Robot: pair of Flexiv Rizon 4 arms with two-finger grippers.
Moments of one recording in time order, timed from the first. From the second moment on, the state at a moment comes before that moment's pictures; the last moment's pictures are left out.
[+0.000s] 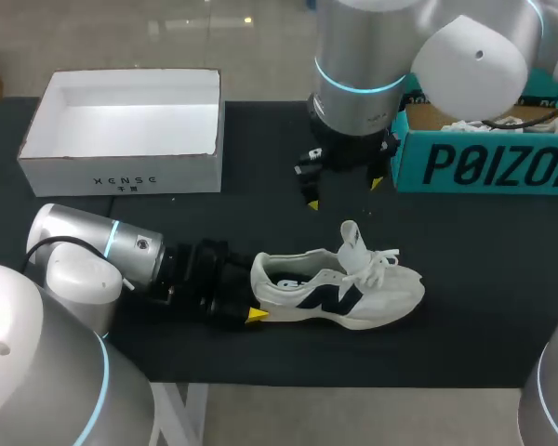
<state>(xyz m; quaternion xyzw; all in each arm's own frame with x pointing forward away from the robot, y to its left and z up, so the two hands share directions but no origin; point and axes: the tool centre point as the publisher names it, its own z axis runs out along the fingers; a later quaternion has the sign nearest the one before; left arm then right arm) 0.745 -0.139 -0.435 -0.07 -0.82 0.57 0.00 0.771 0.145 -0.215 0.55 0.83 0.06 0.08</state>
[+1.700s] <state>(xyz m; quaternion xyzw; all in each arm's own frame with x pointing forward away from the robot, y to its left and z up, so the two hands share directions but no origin) 0.745 -0.139 -0.435 -0.07 -0.82 0.57 0.00 0.759 0.184 -0.293 0.12 0.98 0.11 -0.12</state>
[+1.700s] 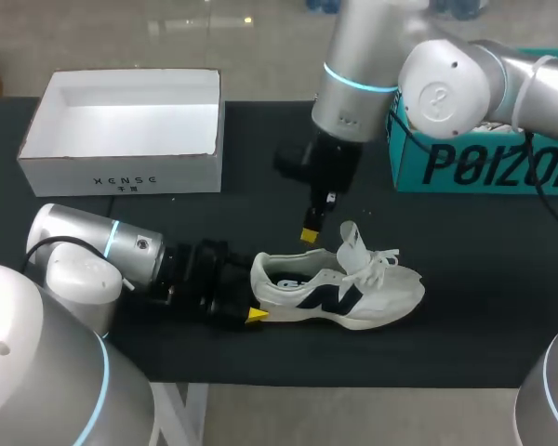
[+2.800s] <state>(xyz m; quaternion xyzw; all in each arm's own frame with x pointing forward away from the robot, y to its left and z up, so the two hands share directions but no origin) 0.745 -0.139 -0.435 -0.07 -0.82 0.57 0.00 0.733 0.189 -0.332 0.11 0.99 0.08 -0.10</state>
